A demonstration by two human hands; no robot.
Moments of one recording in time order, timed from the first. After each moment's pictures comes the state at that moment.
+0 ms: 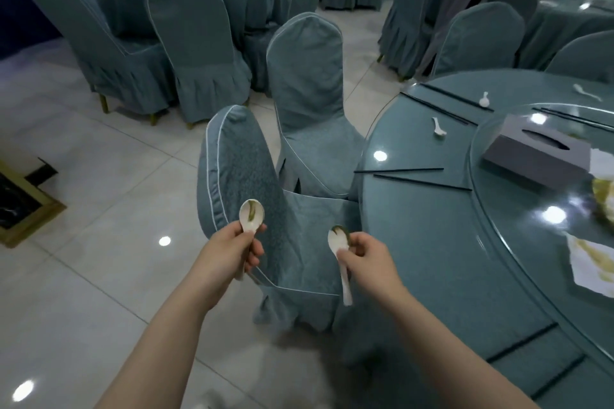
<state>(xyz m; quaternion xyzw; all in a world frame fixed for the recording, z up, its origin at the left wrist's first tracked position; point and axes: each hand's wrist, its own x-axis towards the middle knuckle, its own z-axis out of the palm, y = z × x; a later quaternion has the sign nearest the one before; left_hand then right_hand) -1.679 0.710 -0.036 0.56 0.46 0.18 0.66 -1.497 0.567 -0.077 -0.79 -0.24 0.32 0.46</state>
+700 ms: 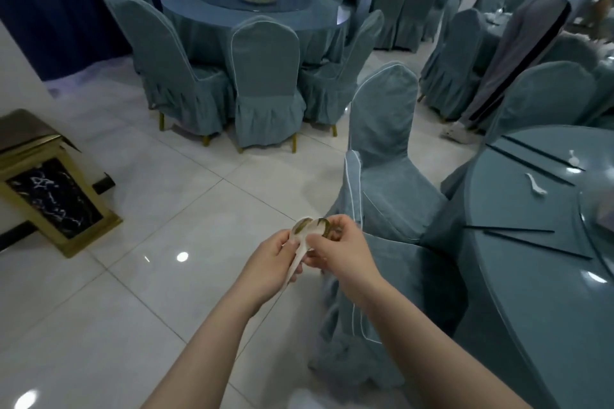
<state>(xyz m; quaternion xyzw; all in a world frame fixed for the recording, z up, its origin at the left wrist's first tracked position) -1.828 0.890 -0.016 0.65 0.41 0.18 0.61 -1.706 0.831 -0.015 -0.63 -0.21 0.44 0.60</state>
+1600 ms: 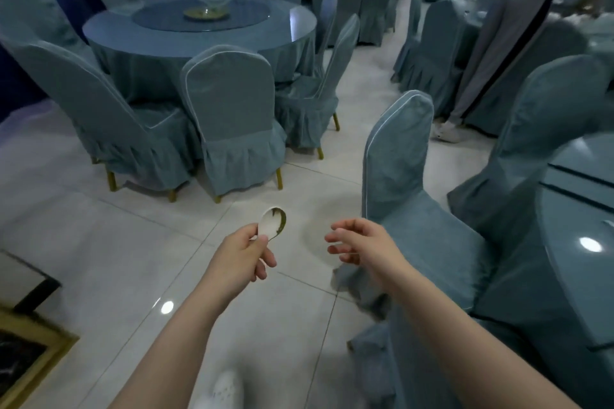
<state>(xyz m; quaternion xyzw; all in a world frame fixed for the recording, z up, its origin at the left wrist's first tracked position) -1.689 1.297 -0.008 0.71 0.39 0.14 0.56 -1.513 1.166 -0.025 -0.68 -0.18 0.40 0.59</state>
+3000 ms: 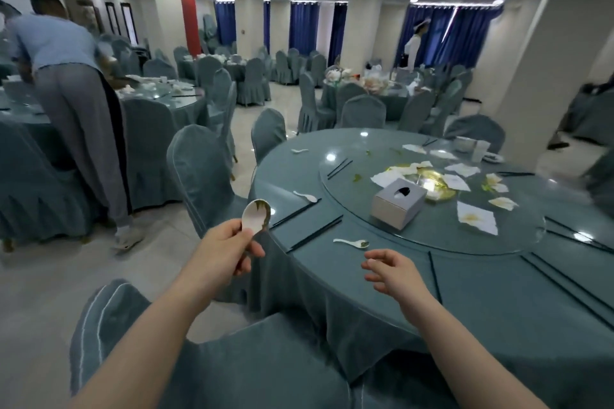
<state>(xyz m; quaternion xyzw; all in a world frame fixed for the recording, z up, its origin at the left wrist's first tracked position) -1.076 1.297 0.100 0.76 -0.18 -0.16 0.60 -1.200 1.038 0.027 -0.70 0.34 -0.17 0.60</state>
